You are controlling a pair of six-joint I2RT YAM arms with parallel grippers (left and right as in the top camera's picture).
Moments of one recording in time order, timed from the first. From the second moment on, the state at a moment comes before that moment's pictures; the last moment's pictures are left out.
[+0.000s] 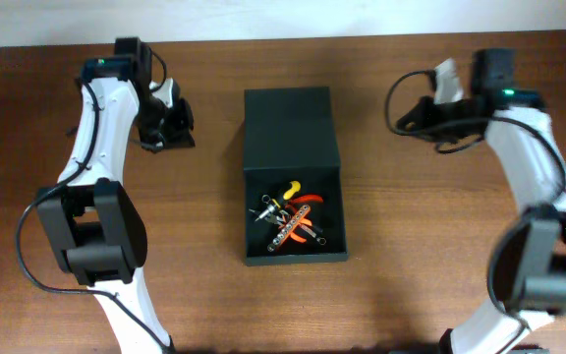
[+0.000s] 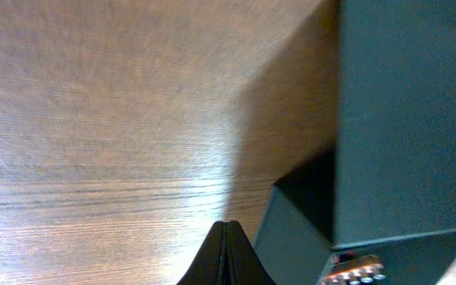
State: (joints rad) left arm 0.04 2.14 1.91 -1.28 0.34 -0.21; right arm -0.10 1.88 1.50 -0.79 -0.61 0.10
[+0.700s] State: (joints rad) left arm 0.01 2.14 1.84 -1.06 0.39 -0.14; right arm -0.01 2.07 1.49 -0.67 -0.64 0.15
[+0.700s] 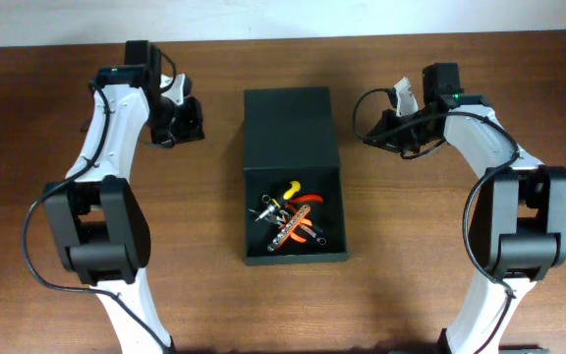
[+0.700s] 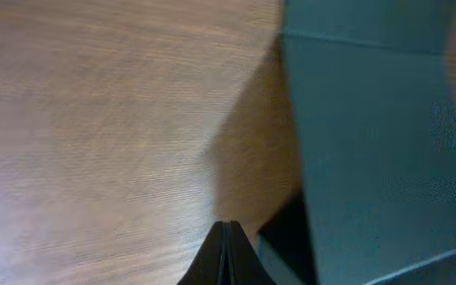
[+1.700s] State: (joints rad) left arm -0.06 2.32 1.83 -1.04 0.60 -0.10; right arm 0.06 2.17 1.49 -0.64 -0.73 0.19
